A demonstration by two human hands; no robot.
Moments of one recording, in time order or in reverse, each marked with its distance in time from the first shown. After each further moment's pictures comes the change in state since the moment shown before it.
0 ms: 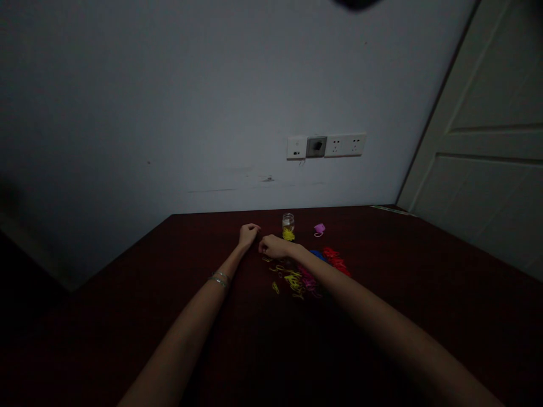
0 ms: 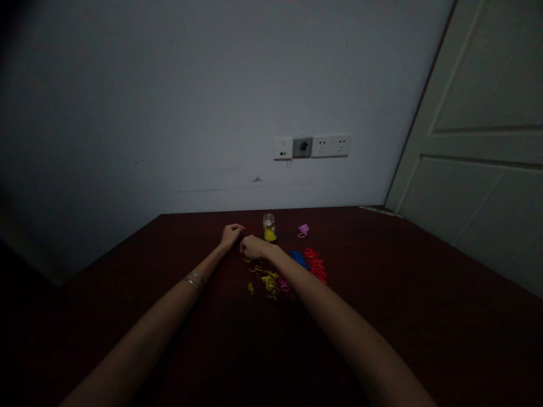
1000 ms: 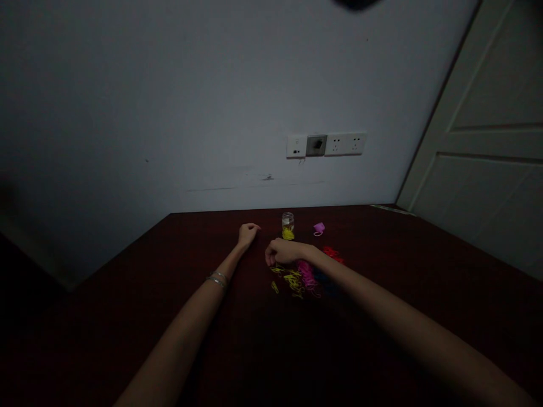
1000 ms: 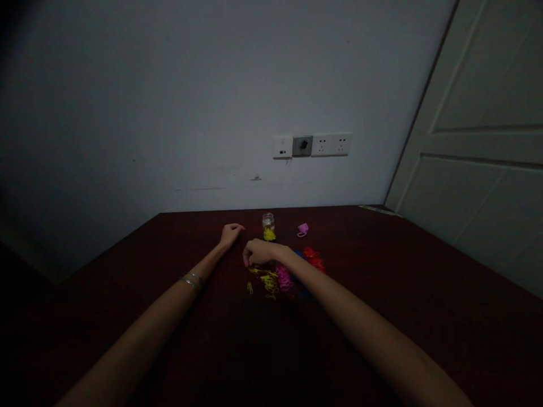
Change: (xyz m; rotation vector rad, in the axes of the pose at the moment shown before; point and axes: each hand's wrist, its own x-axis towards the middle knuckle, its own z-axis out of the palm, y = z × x) left_hand -0.004 0.007 -0.002 0.078 -0.027 -0.002; right_hand -0.036 -0.002 -0.015 0.151 -0.196 -0.079
